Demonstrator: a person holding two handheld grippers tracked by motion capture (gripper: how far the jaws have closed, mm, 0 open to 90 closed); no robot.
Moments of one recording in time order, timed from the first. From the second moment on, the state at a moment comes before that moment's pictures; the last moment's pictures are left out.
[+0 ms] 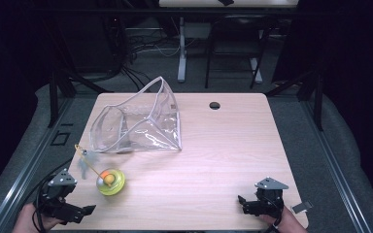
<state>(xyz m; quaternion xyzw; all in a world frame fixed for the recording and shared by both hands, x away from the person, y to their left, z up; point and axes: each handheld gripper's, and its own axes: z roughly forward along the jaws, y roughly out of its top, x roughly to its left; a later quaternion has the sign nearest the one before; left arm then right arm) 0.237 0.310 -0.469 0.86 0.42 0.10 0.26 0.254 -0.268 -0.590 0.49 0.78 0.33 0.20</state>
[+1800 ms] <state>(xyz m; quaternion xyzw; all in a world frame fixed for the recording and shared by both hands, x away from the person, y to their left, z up) 0.288 0.293 -0.421 0.86 0.39 0.09 0.31 0.254 -0.268 -0.590 0.49 0.78 0.33 0.21</state>
